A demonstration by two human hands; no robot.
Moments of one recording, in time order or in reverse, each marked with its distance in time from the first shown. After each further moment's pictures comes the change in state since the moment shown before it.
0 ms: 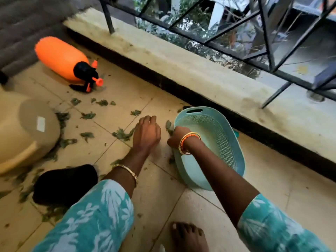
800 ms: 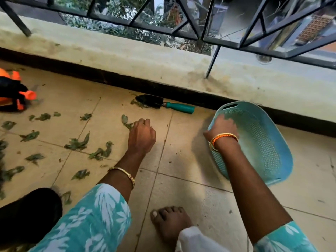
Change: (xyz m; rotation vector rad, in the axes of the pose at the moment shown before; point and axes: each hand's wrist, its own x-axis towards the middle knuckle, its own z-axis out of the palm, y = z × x) left_hand -0.021 0.088 0.058 0.013 -0.177 0.272; right_hand -0.095 0.161 0.155 -0.136 0.103 -0.133
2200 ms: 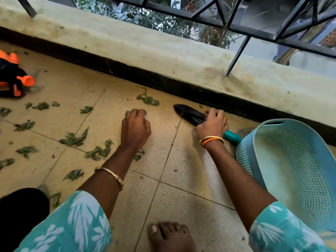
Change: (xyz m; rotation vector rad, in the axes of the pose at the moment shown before) left_hand 0.030 -0.036 0.017 -0.116 0.181 -0.105; right_hand 0.117 0.063 -0.094 0.337 0.639 0.640
